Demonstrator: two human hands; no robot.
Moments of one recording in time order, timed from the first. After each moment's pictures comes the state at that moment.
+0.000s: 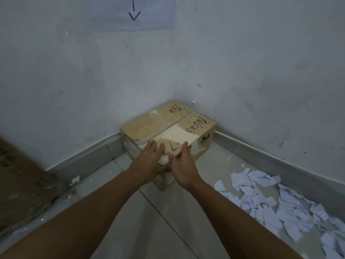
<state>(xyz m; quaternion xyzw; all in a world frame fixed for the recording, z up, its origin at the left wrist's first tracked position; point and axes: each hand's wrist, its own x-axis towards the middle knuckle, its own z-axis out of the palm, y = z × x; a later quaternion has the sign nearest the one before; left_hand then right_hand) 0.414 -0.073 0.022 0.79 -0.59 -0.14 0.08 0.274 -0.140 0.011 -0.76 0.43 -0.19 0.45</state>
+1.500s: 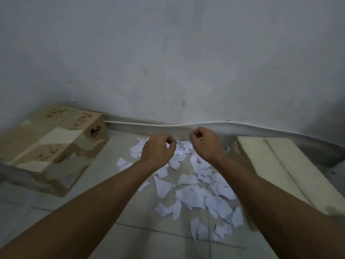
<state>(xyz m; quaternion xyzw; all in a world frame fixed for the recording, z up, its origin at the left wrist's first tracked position) 0.063 -0.112 0.083 0.58 -0.71 -0.21 0.34 -0.110 -0.114 0.106 -0.63 0.66 -0.36 0.21</state>
